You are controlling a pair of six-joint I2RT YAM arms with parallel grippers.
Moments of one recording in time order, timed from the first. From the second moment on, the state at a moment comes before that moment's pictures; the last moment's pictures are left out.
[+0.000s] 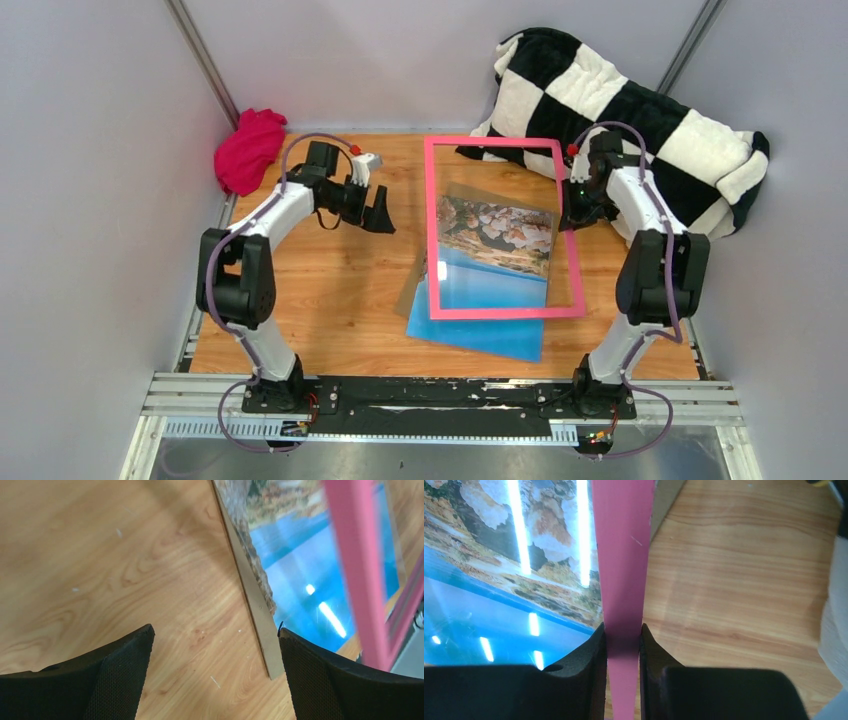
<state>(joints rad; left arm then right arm) -0.19 1.78 1.27 -0.55 0.71 0.17 -0.07 1.73 1.45 -0.94 -0.21 -0.14</state>
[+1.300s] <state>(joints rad) -0.16 1.82 1.29 -0.50 0.21 0.06 0.11 1.83 1.48 -0.83 -0.74 -0.08</state>
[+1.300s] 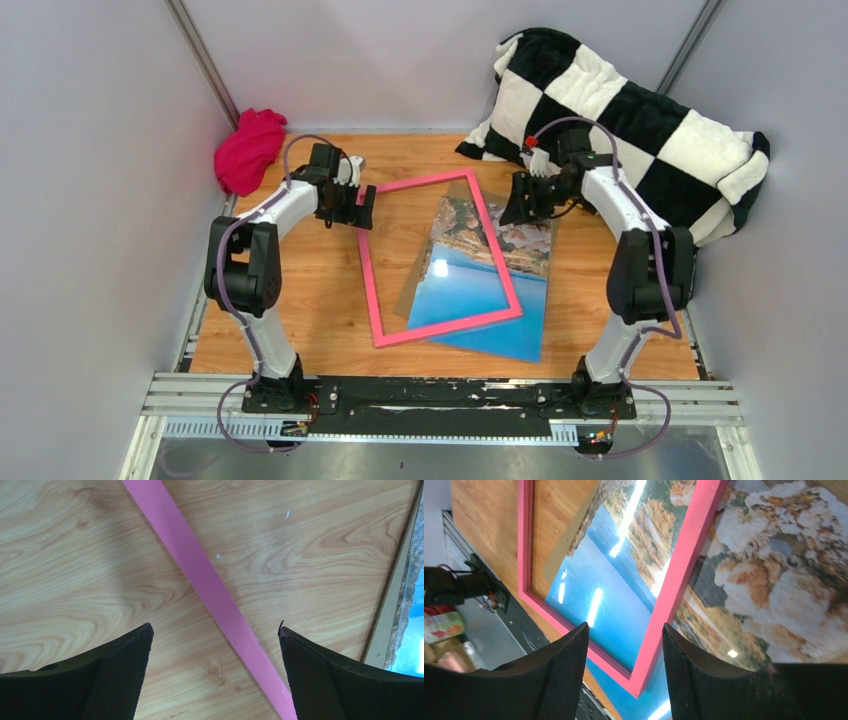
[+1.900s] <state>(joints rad) -0.26 1.92 1.31 -0.53 0.15 0.05 0.04 1.66 1.24 -0.92 -0.72 -0.35</state>
